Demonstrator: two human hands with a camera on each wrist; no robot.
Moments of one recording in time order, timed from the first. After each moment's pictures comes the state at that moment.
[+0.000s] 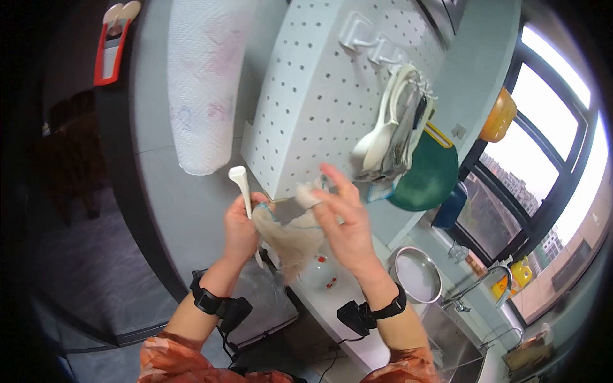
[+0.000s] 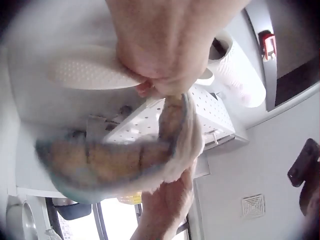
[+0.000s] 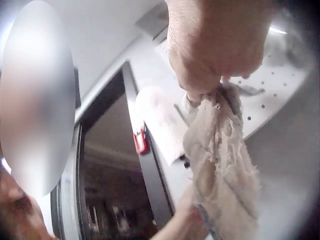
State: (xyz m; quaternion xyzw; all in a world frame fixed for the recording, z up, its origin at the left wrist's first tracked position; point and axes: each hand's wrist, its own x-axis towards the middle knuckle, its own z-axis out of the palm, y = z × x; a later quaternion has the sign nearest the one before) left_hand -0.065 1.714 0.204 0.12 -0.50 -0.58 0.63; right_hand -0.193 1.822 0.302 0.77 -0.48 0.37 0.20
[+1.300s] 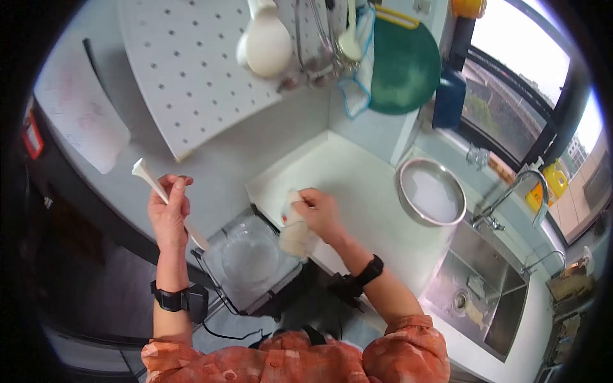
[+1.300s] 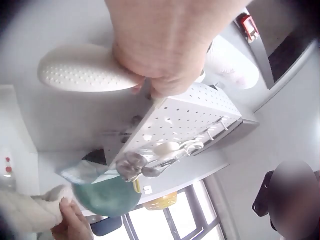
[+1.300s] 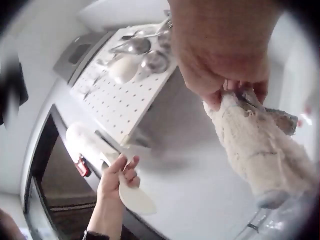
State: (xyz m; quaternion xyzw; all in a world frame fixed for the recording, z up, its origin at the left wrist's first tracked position) left_hand -0.058 1.749 0.201 0.26 -0.55 -0.48 0.63; right_hand -0.298 1.843 0.103 0.47 -0.56 0.63 -0.27
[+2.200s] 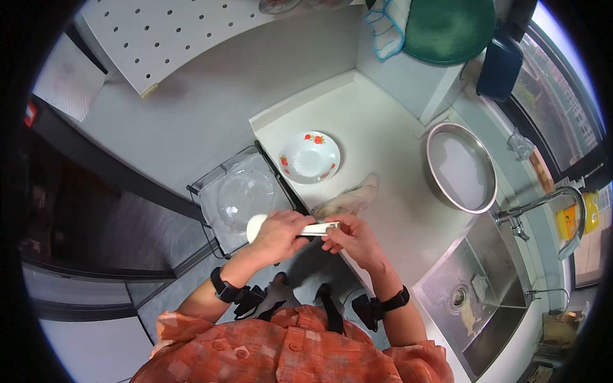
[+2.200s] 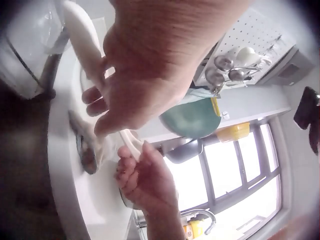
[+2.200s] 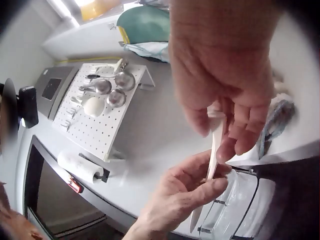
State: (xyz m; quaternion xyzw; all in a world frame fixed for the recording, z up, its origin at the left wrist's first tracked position) left_hand -0.159 1.877 0.063 0.26 -0.93 -0.27 0.02; right_hand -0.343 1.975 0.046 0.33 -0.53 0.48 -0.62
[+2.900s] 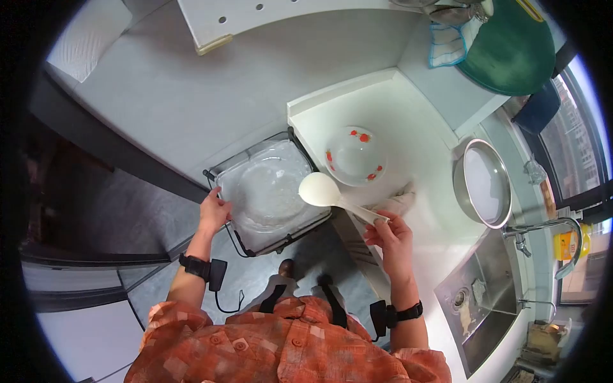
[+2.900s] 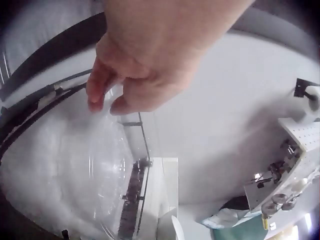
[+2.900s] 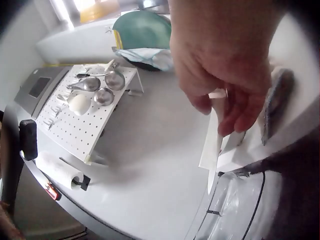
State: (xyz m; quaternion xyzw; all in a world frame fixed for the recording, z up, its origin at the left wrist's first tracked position) left_hand 0.048 1.745 -0.042 0.65 -0.66 -0.32 0.19; right_hand -0.293 1.946 0.047 0.19 -0.62 0.60 -0.46
